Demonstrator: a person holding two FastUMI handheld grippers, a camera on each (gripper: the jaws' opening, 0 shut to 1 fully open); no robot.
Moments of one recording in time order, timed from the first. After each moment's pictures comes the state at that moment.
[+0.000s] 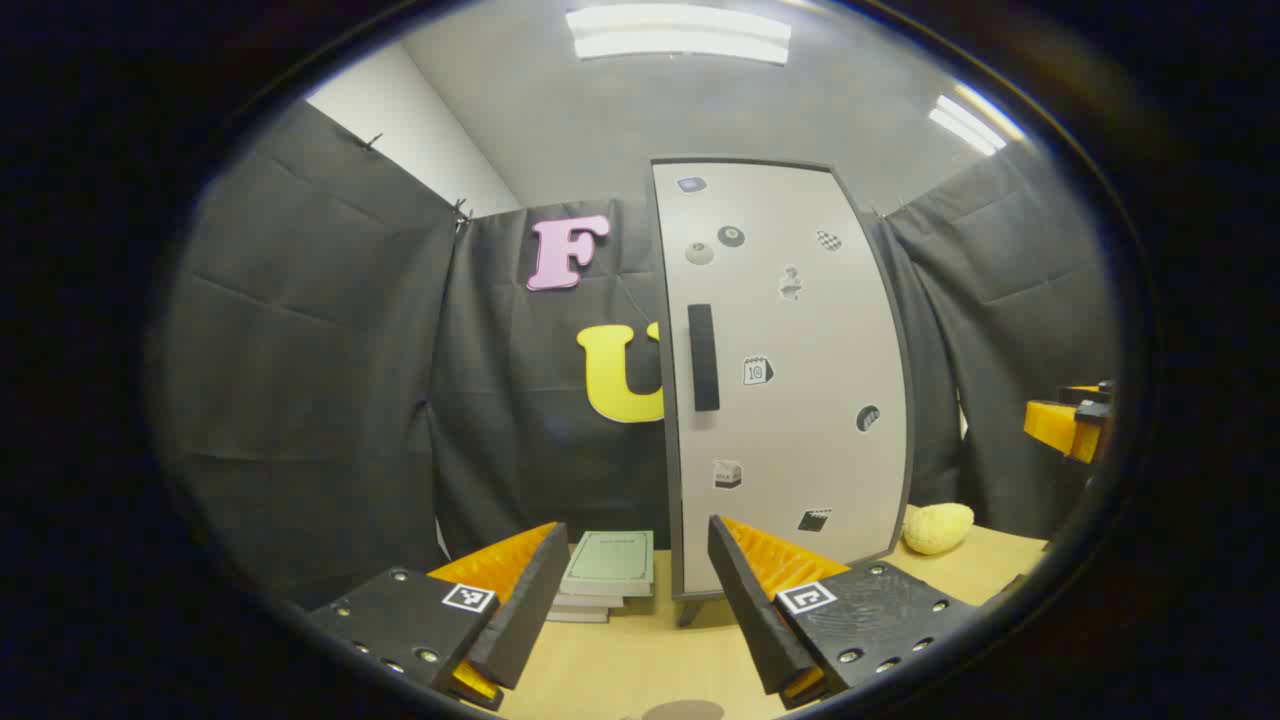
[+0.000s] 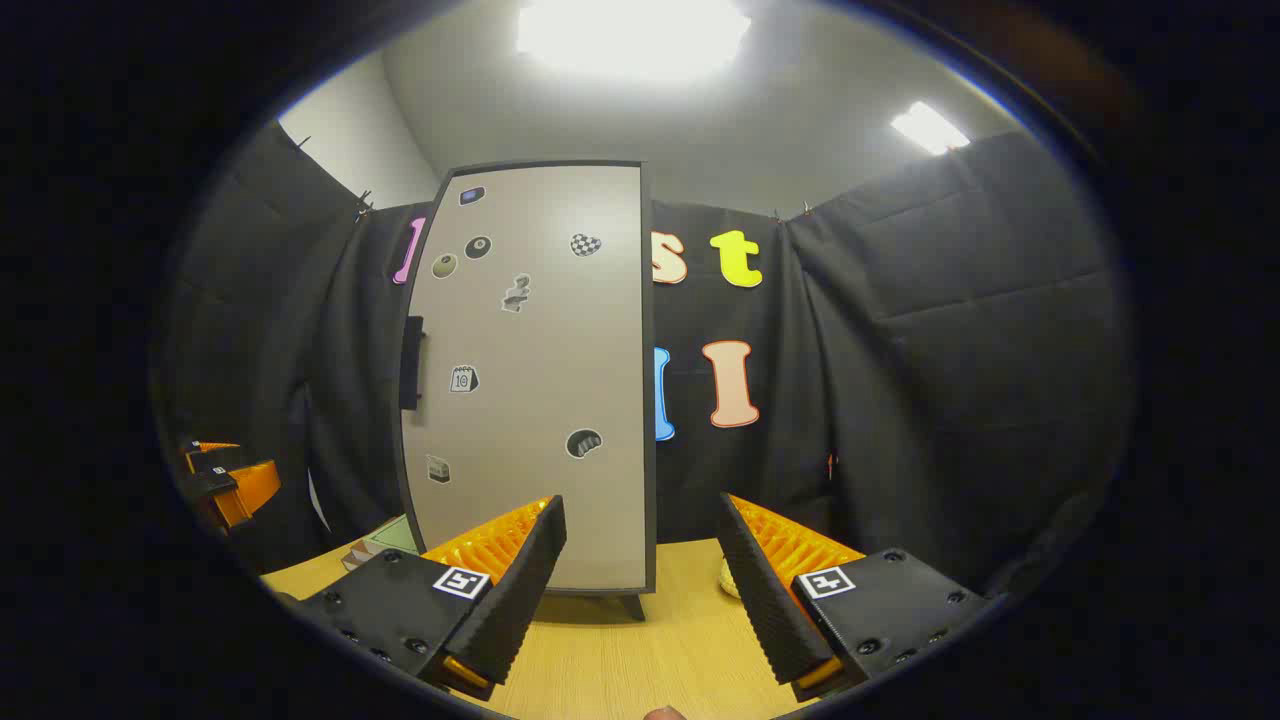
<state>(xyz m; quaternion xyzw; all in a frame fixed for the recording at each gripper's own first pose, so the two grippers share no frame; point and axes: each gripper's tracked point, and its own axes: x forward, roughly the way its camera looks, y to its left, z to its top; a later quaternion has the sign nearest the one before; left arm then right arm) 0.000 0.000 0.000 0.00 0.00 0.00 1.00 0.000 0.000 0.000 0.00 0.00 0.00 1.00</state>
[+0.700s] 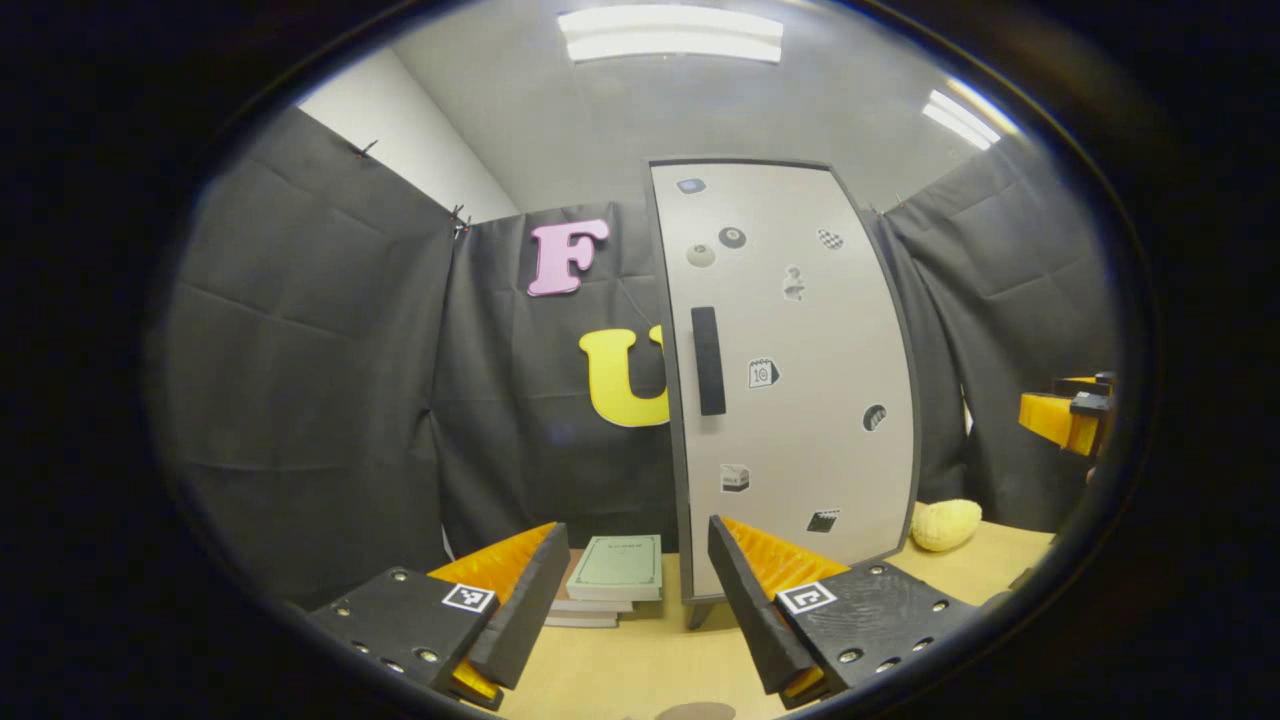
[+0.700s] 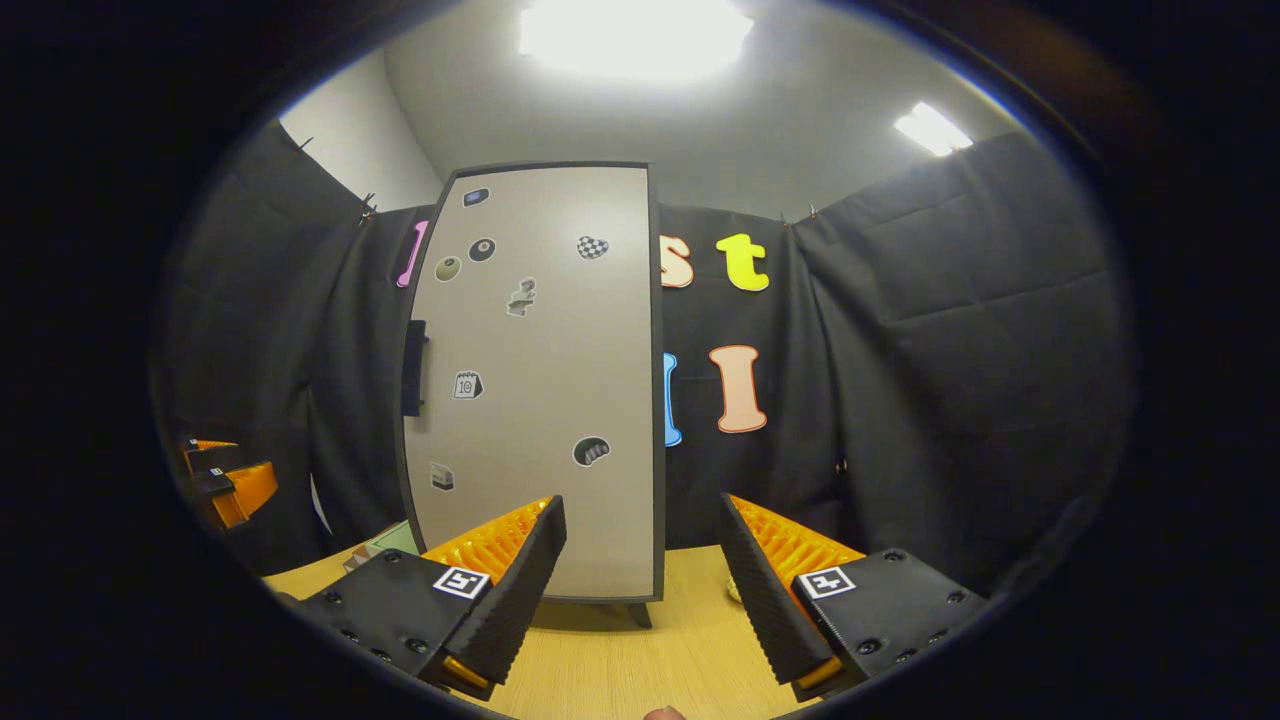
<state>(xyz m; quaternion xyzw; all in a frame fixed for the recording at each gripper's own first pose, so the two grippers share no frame) 0.004 0.003 0.002 0.01 0.00 0.00 1.00 0.011 0.007 0.003 0.00 -0.01 0.01 1.00</state>
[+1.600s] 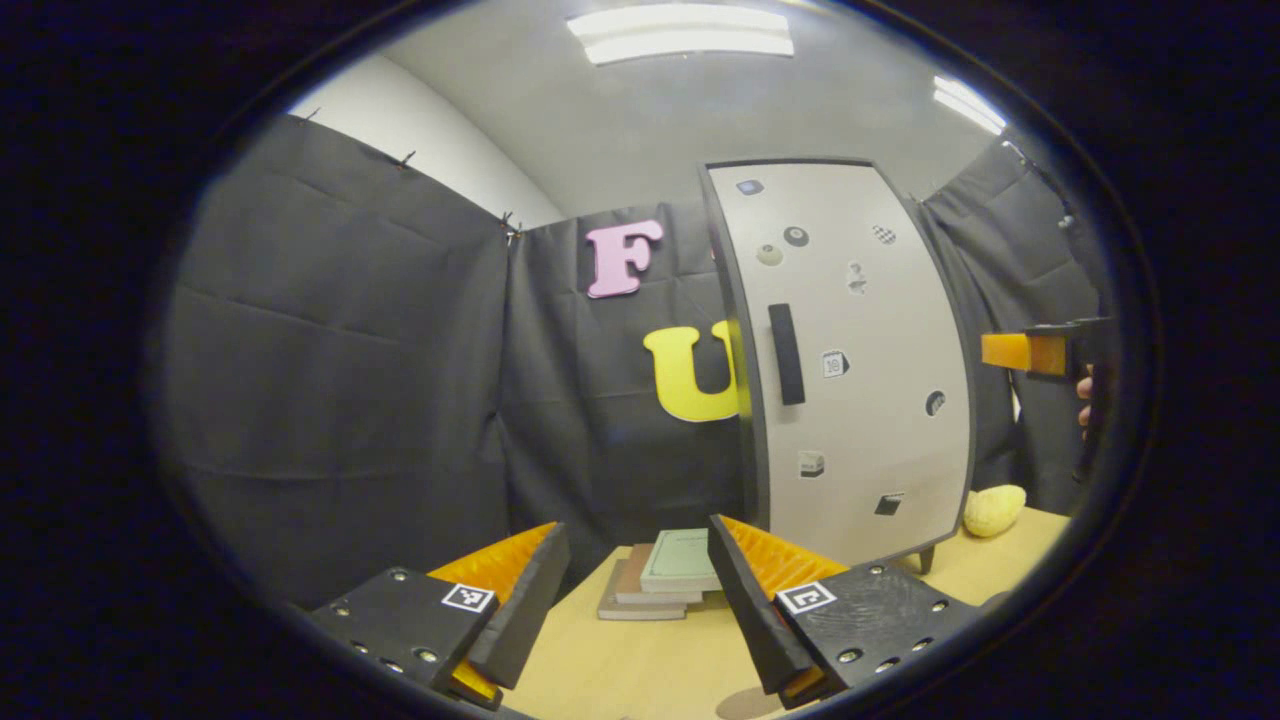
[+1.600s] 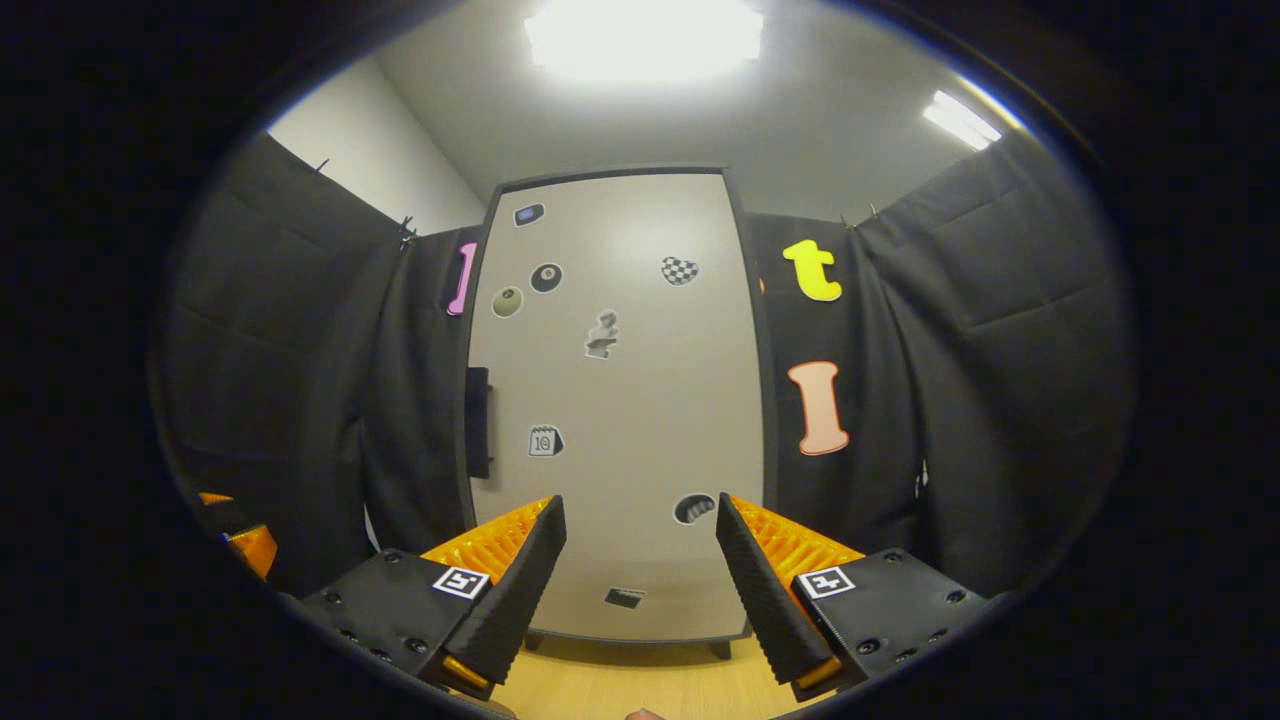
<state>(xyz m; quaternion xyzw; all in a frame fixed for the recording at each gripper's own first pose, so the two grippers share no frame) -0.038 0.101 -0.002 0.03 0.00 0.10 0.99 0.080 0.119 0.068 0.02 -0.03 0.11 0.99</state>
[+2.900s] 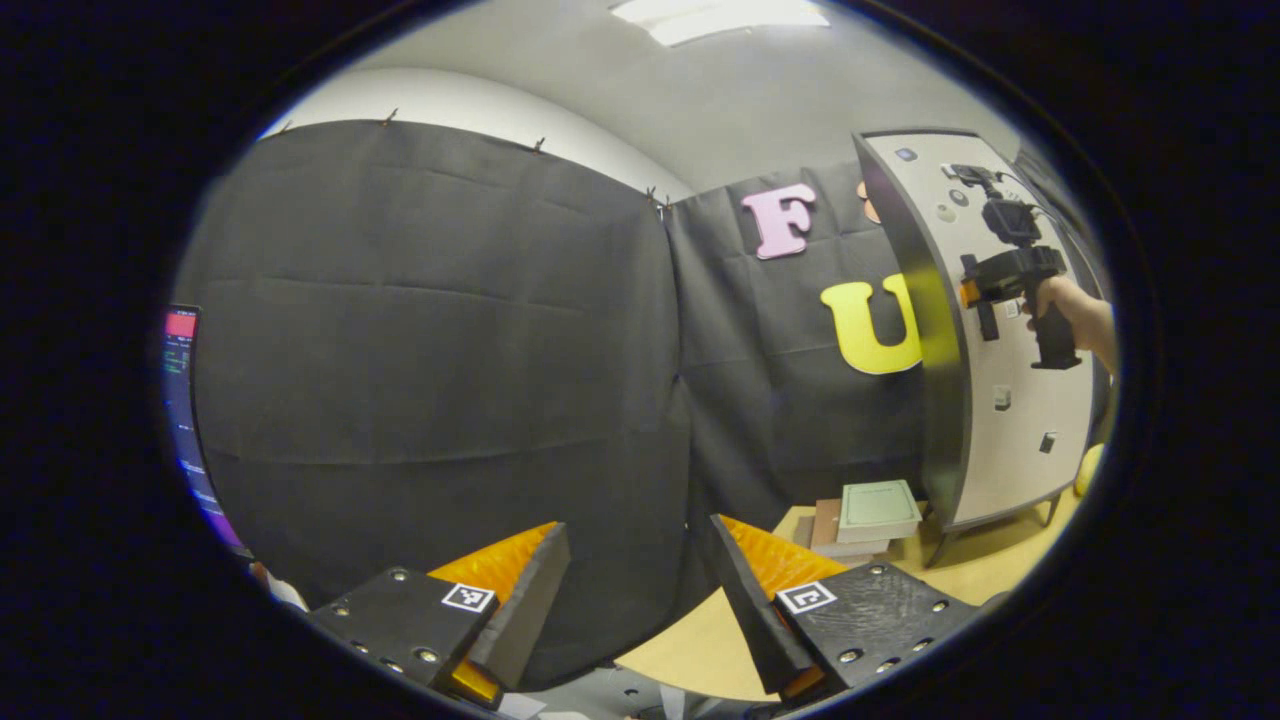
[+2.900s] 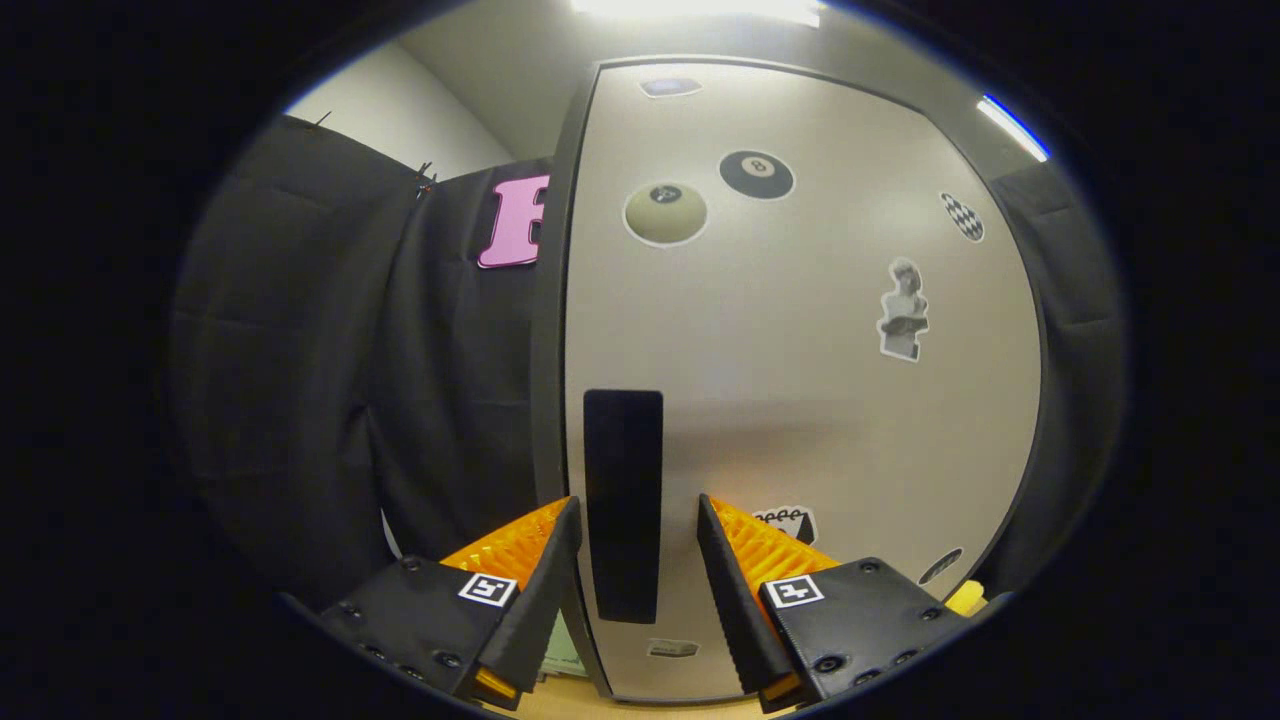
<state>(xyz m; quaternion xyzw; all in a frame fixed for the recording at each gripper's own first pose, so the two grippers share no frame) -0.161 0.296 -0.039 0.05 0.05 0.30 0.95 0.238 0.316 0.074 0.02 0.05 0.13 0.99</state>
